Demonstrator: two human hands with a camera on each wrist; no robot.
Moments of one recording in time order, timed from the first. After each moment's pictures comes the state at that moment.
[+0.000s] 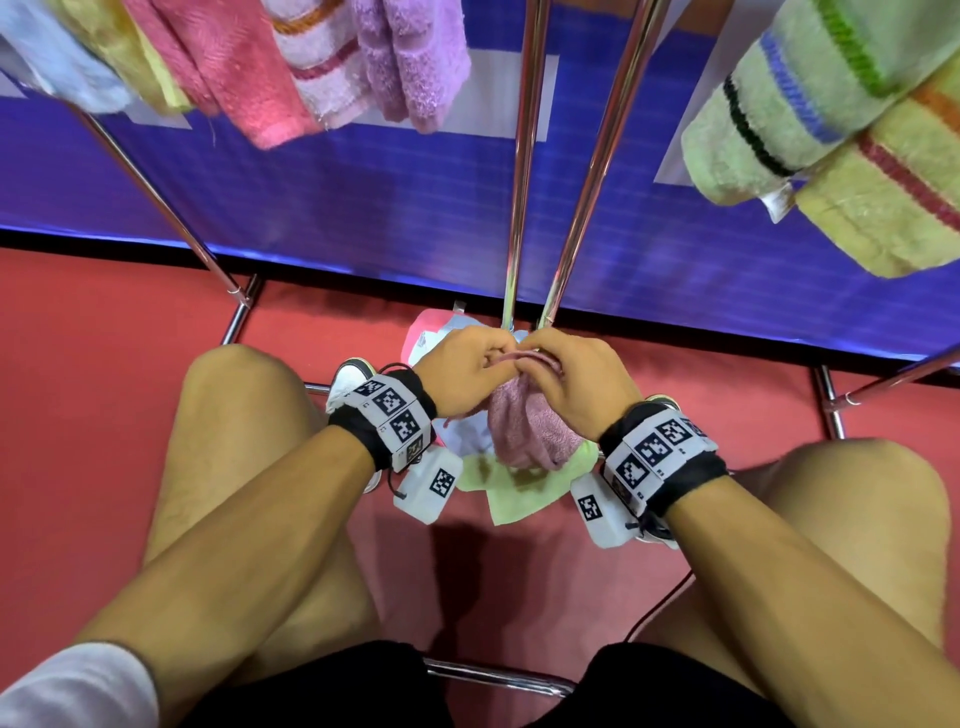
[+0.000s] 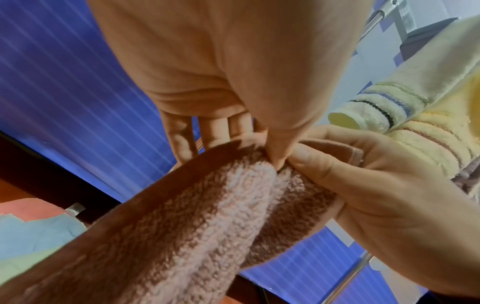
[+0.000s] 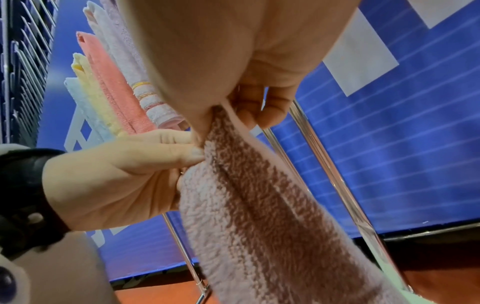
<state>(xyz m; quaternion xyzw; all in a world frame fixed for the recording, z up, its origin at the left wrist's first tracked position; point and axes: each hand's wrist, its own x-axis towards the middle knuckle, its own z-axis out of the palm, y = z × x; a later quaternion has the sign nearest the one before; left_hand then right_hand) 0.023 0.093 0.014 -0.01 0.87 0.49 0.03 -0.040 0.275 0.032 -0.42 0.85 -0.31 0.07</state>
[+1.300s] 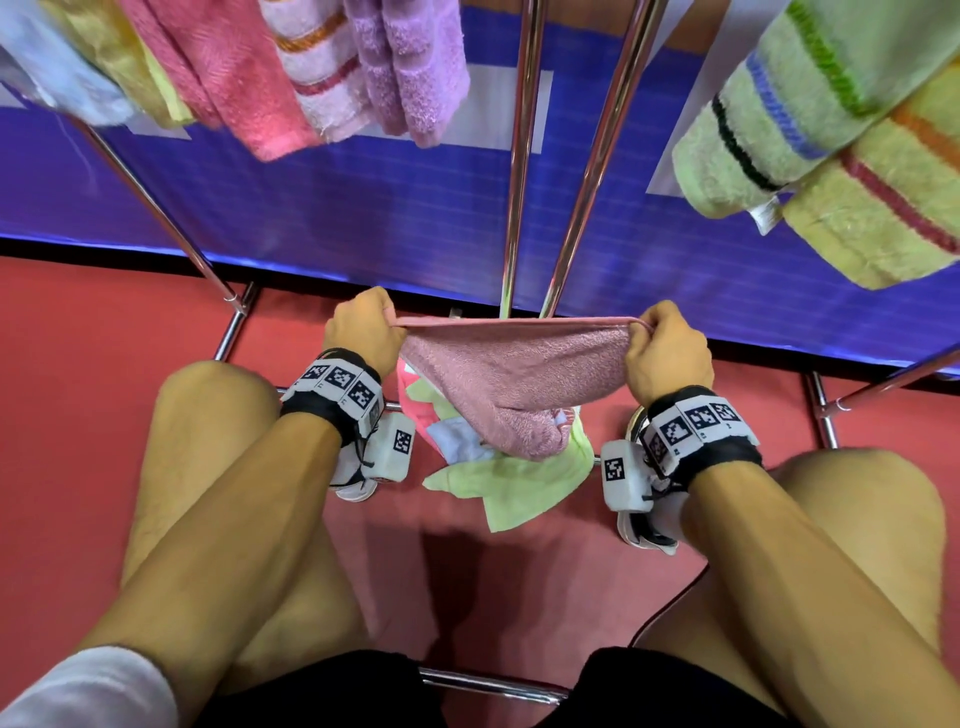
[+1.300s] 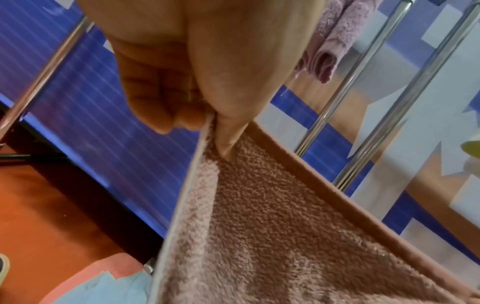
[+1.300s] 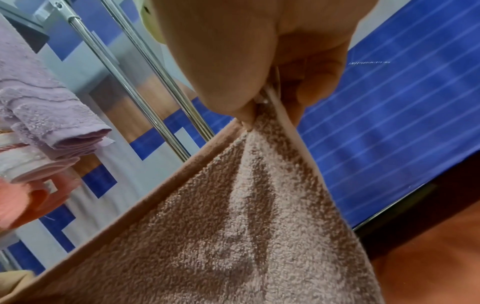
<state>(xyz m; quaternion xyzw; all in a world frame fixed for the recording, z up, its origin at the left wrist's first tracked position) 0.031 0.023 0.028 -0.37 0.89 0.25 -0.07 -0.088 0.312 0.035 -0.06 0.96 -0.28 0.02</state>
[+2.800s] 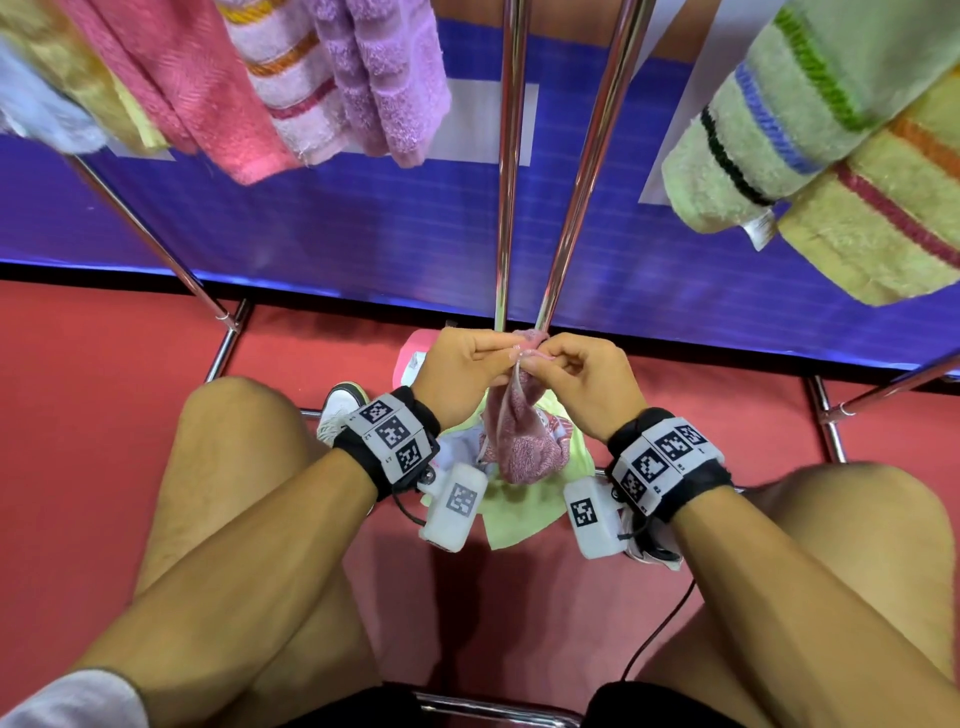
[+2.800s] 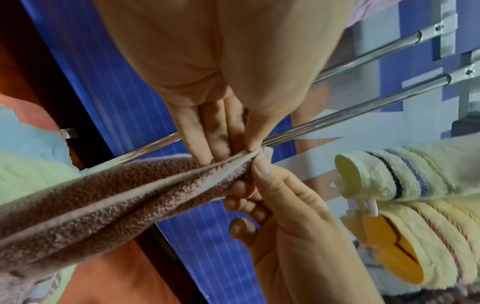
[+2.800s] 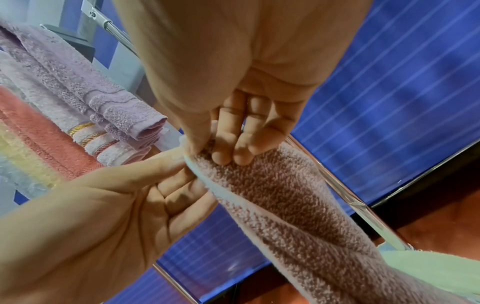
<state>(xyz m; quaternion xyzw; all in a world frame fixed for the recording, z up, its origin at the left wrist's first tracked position) 0.007 0.113 0.034 -0.13 0.69 0.71 -0.03 -0.070 0.270 0.020 -0.27 0.79 -0.53 0.12</state>
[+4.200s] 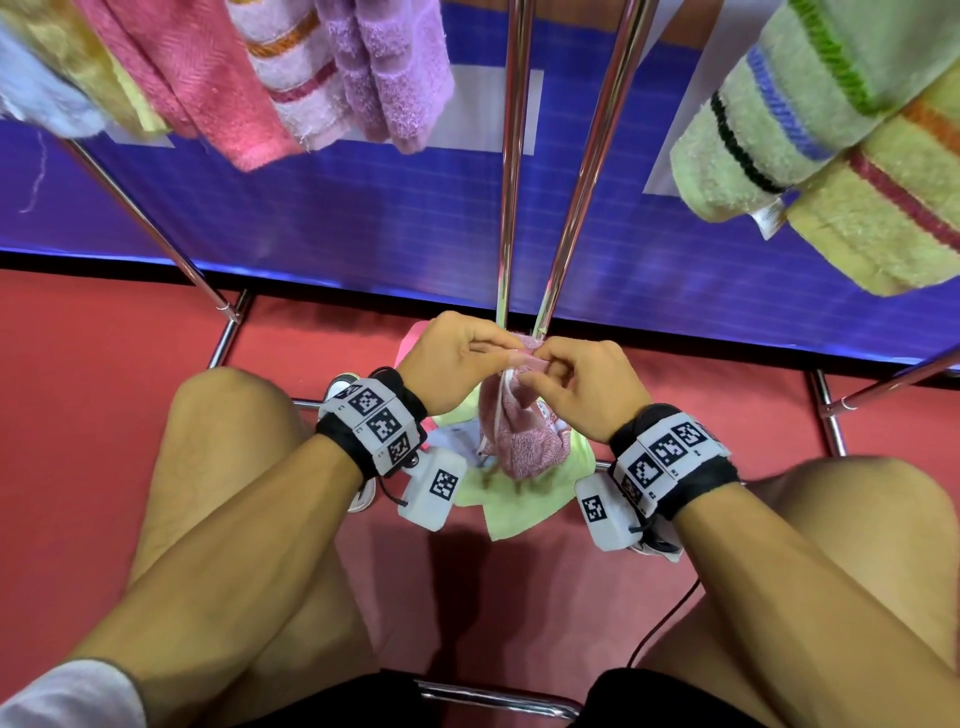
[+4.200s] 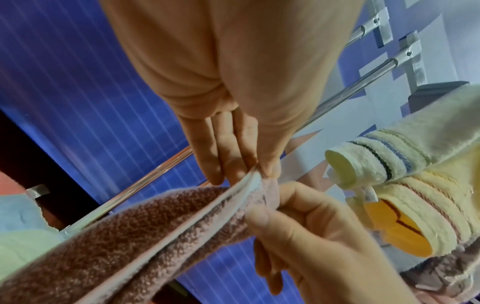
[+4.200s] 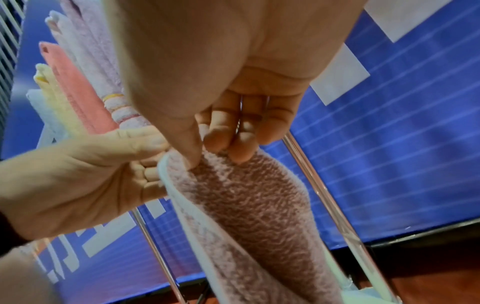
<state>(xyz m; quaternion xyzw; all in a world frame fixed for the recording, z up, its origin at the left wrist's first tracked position) 0.011 0.095 0.043 -0.06 0.81 0.58 -0.04 -0.067 0.281 0.026 -0.37 0.86 -0.34 0.10</state>
